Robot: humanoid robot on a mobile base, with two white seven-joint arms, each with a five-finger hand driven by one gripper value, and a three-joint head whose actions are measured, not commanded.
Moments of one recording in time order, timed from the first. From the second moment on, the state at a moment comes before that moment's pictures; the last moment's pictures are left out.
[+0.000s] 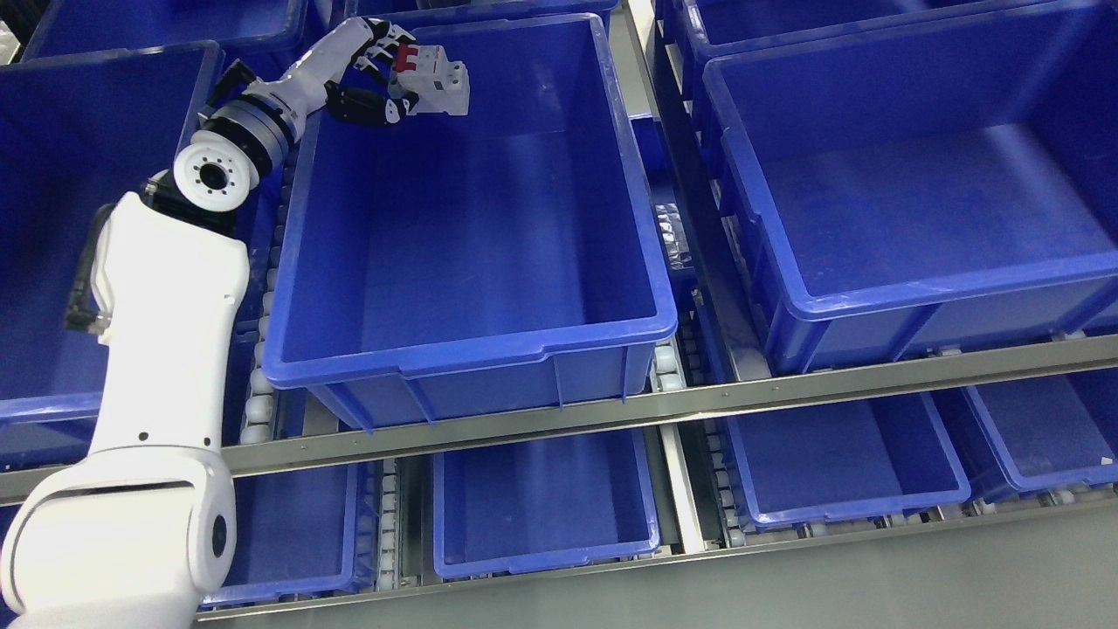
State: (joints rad) left arm -1.27 0.20 -0.02 -0.70 -0.67 -0.25 -0.46; right arm 0.00 0.00 -0.04 -0.16 -0.04 0.08 0.00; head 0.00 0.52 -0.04
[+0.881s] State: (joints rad) left arm -1.28 0.11 -0.02 -0.57 -0.68 -0.26 -0.34; right arm 0.00 0.00 -0.04 -0.16 -0.04 0.08 0.00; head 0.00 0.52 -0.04
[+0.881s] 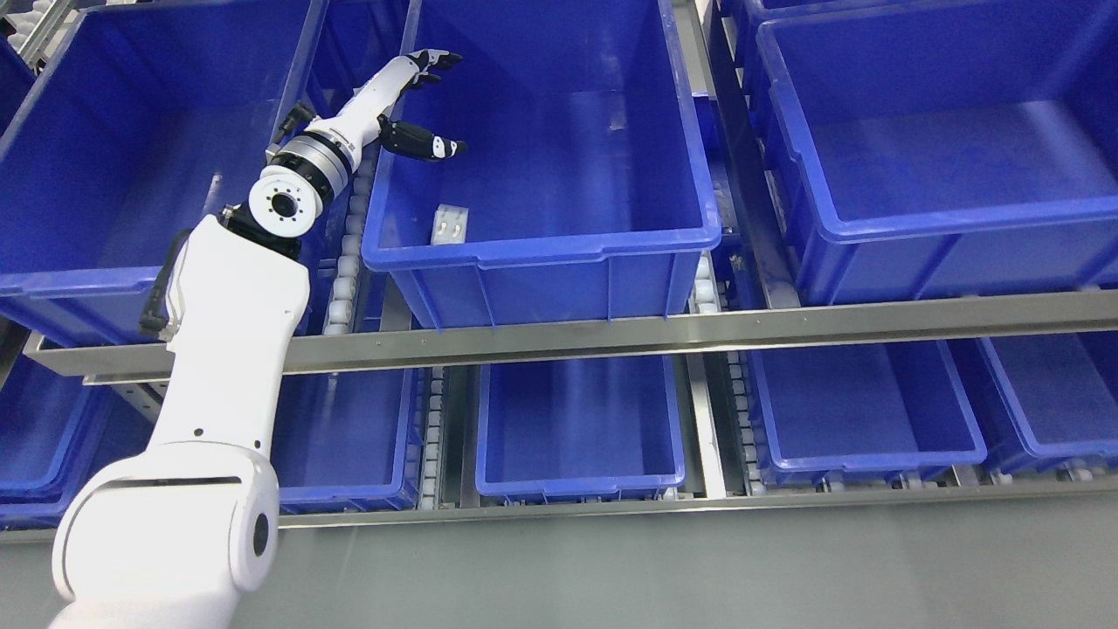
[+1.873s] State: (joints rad) left arm -1.24 0.02 0.15 -0.75 -0.33 -0.04 0.04; right arm 0.00 0.00 -0.04 -0.16 -0.04 0.08 -0.01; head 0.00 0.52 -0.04
